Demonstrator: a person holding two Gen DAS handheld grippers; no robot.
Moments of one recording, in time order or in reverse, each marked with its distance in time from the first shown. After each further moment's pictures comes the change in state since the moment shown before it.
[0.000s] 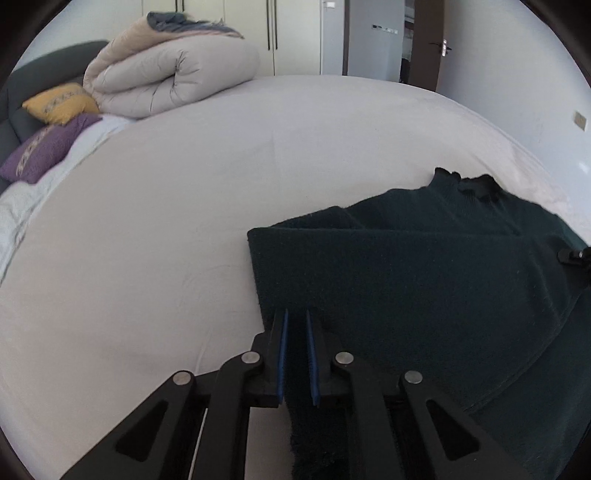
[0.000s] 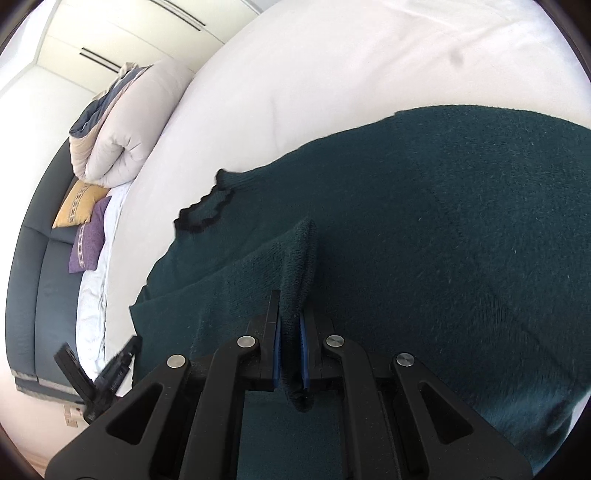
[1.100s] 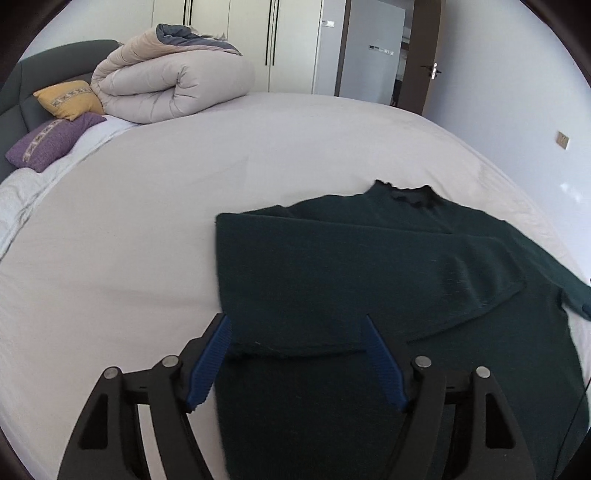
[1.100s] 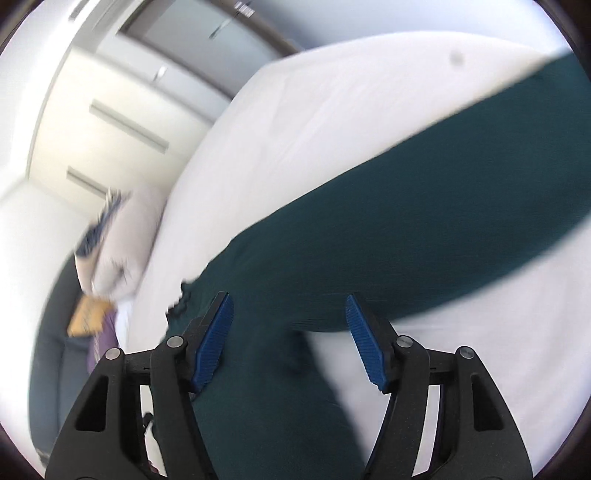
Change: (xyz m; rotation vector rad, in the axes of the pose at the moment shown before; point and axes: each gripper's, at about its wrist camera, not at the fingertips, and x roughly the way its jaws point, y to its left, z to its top) left arm -0.077 -0.028 -0.028 -0.109 -0.037 -0.123; right arm -0.200 -0.193 -0.085 0.295 -0.417 0.021
